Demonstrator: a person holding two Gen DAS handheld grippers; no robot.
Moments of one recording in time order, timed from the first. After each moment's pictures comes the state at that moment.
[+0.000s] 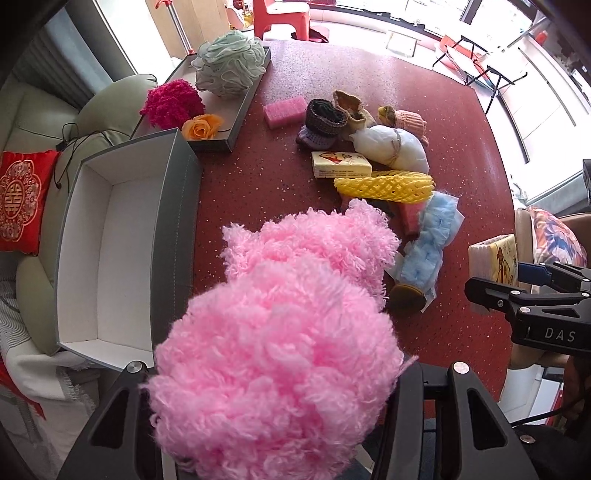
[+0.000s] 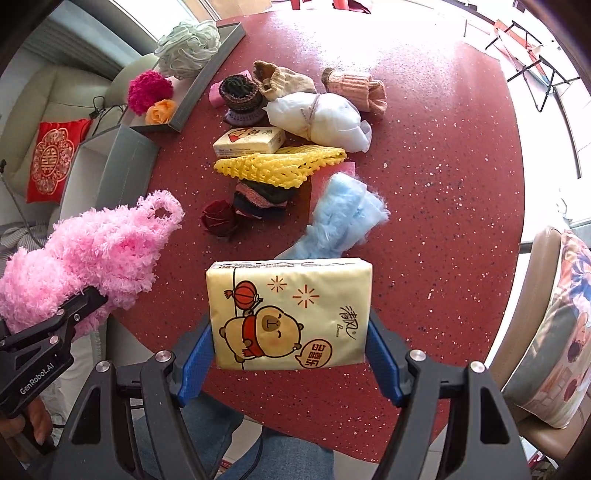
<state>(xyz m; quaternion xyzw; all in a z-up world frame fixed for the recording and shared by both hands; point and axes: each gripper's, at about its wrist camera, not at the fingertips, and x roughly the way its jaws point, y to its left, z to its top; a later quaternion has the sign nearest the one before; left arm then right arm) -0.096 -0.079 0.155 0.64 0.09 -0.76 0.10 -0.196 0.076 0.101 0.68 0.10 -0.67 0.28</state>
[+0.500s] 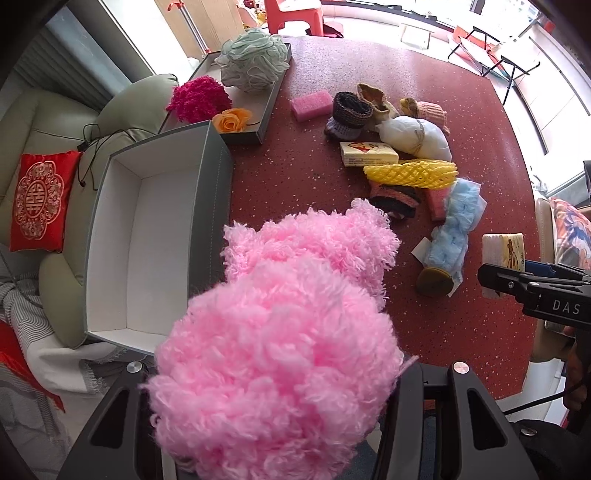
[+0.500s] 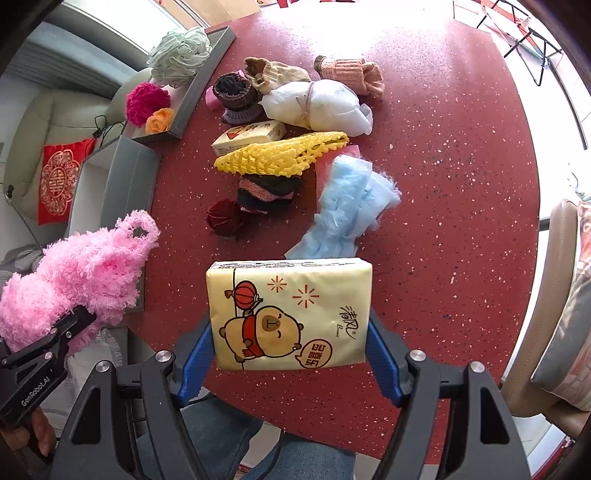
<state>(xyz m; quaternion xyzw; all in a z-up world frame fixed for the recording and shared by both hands) -0.076 -0.090 0.162 0.65 0.05 -0.75 0.14 -0.192 0.085 0.081 0.69 0.04 -0.67 0.28</state>
